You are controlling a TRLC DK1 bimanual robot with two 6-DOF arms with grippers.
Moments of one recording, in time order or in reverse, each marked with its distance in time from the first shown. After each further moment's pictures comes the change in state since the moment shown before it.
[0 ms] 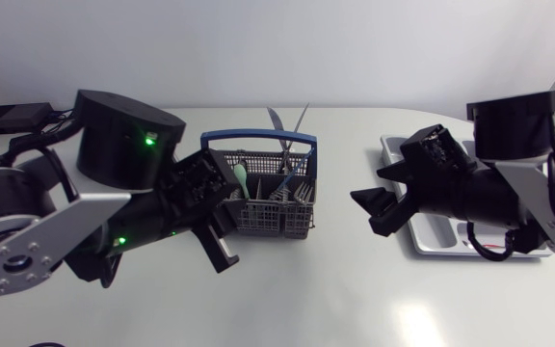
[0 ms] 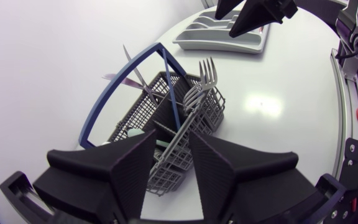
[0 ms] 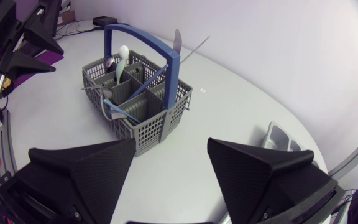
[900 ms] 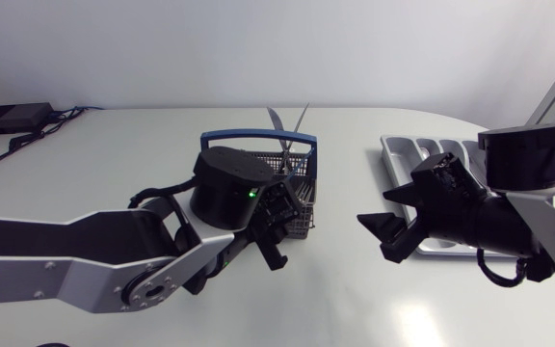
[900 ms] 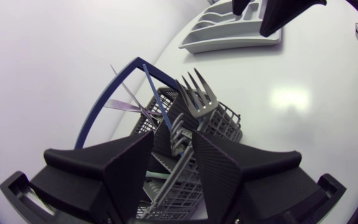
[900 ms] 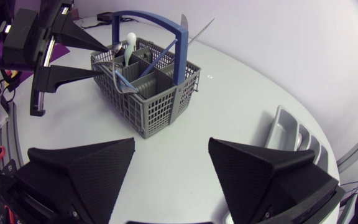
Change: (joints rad) left arm -0.137 0.323 0.000 0.427 -0.243 0.113; right arm -0.037 -0.077 -0.108 -0.013 -0.059 0.000
